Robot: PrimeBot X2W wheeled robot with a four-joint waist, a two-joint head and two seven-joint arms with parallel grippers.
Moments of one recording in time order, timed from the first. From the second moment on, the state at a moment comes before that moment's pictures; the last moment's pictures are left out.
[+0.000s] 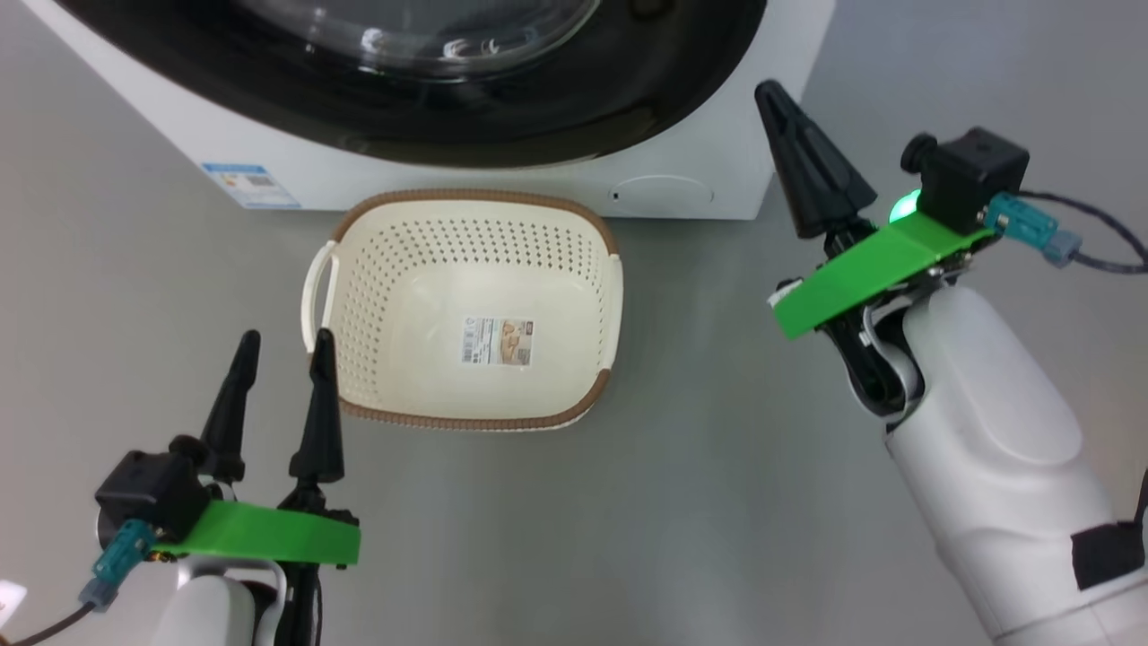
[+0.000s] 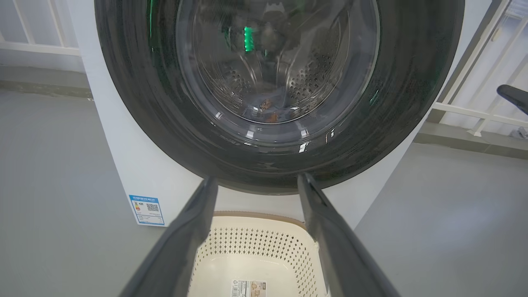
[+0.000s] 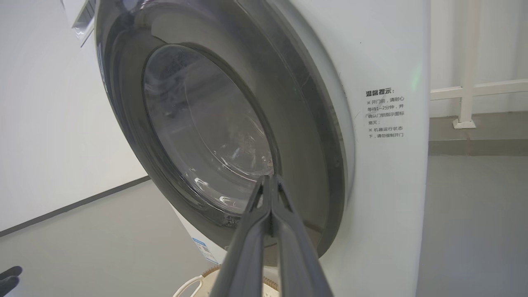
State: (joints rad) left arm -0.27 0.04 -0.10 0.19 -0.33 -0.13 -0.25; right arm -0.81 -0.15 0.32 0.51 0.49 0.13 -0.26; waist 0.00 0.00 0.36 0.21
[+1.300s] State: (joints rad) left arm -0.03 0.07 0.03 0.15 -0.27 -0.13 -0.25; right arm -0.23 -0.06 0.04 0.28 0.26 0.13 -0.26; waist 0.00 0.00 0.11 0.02
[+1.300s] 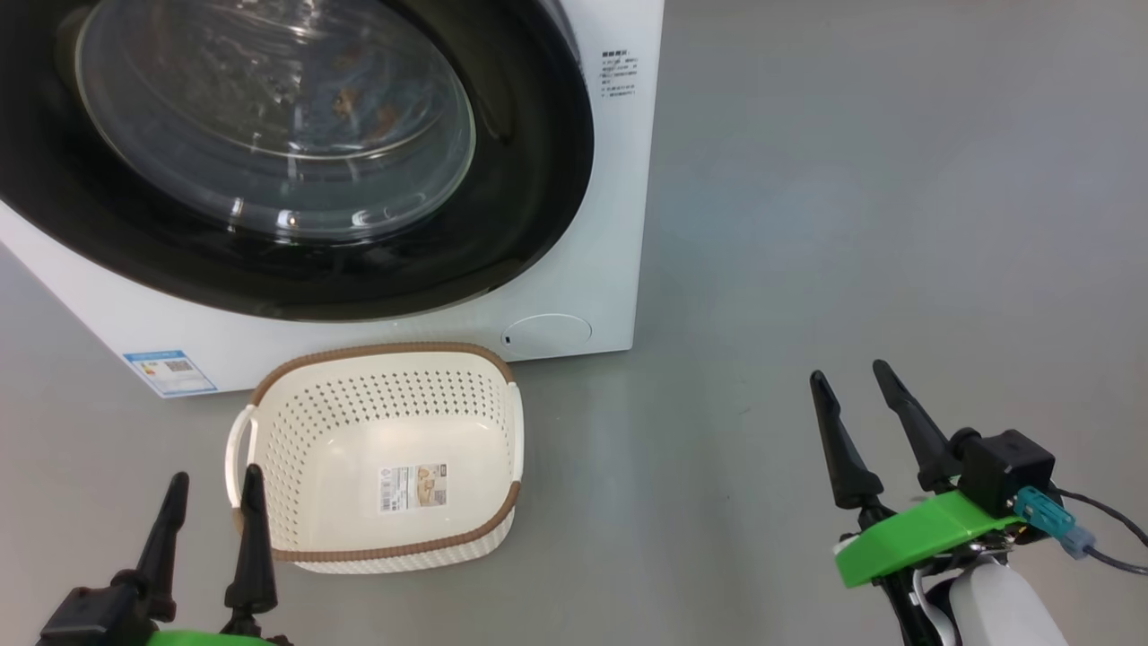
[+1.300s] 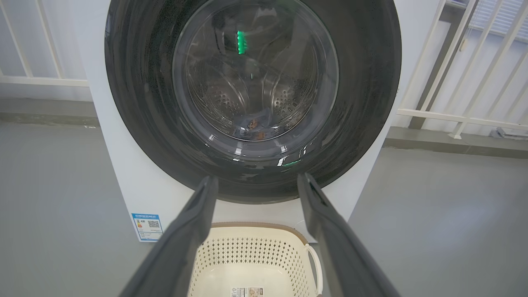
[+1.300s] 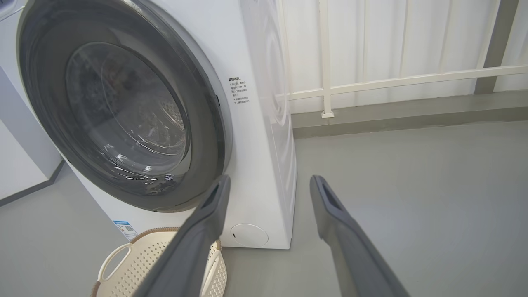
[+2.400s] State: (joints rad) left arm 0.04 0.06 0.06 0.13 -0.23 -0.13 -0.25; right arm -0.10 -0.05 -0.03 0.22 0.18 0.13 -0.26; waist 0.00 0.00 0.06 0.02
